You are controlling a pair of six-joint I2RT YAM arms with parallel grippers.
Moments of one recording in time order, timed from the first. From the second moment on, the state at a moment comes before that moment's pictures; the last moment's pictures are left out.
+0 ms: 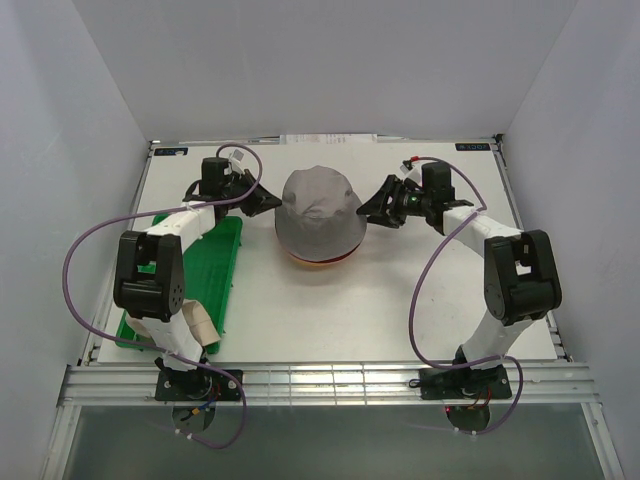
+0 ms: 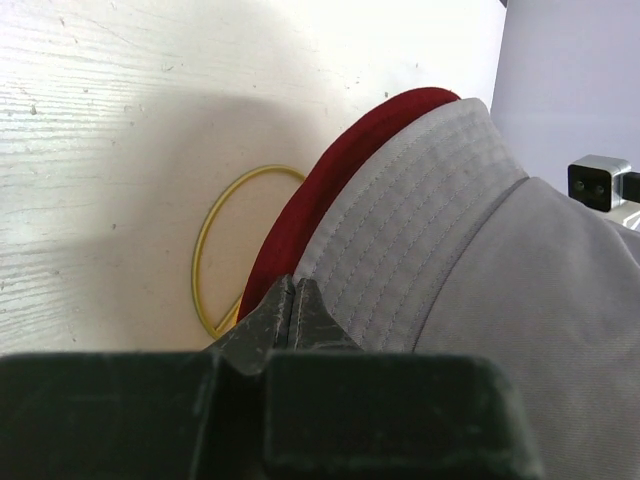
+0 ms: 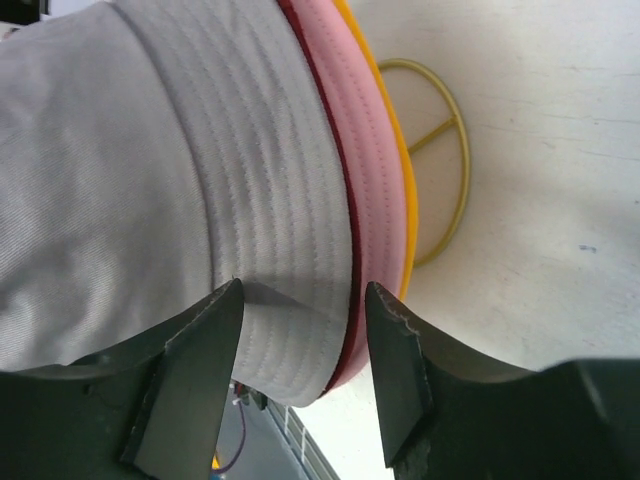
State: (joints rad) left arm -0.14 1.76 1.16 -0.03 0.57 -0.77; right arm 0.24 1.72 1.06 0.02 -0.76 0.73
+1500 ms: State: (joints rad) left arm -0.15 1.74 1.15 -0.07 0.50 -0.71; right arm 0.22 1.74 1.06 0.05 -0.76 0.71
